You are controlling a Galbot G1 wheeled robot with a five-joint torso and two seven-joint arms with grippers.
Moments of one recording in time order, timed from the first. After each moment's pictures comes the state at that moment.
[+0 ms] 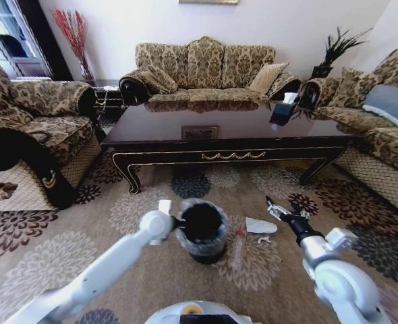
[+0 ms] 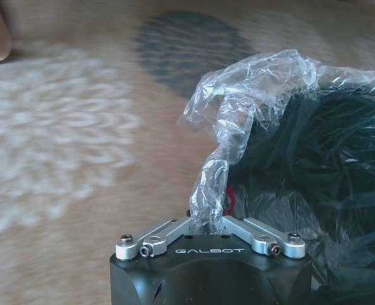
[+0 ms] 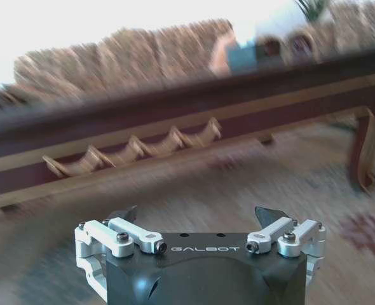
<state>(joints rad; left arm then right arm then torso) 0.82 -0.96 0.05 -1.92 -1.55 0.74 -0.95 -1.55 1.12 0.78 2.10 0.73 -0.29 0.21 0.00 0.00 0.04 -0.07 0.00</state>
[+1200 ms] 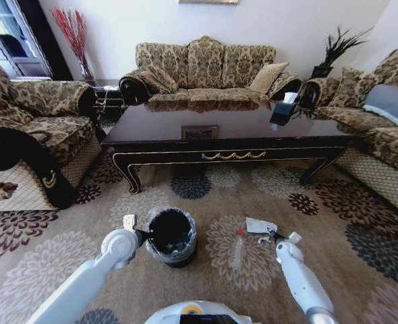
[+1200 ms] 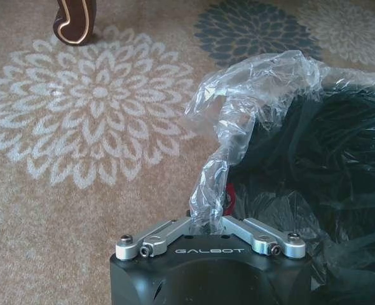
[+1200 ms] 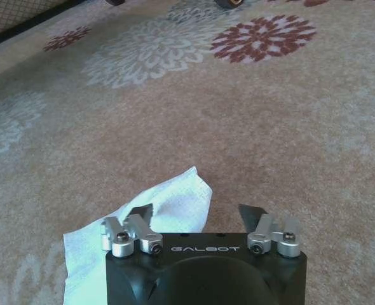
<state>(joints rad) 1.09 -0.87 -0.13 -2.05 -1.45 0.74 -0.92 -0.94 1.20 0.64 0.96 0.82 -0.17 0.18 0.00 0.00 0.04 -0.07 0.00</state>
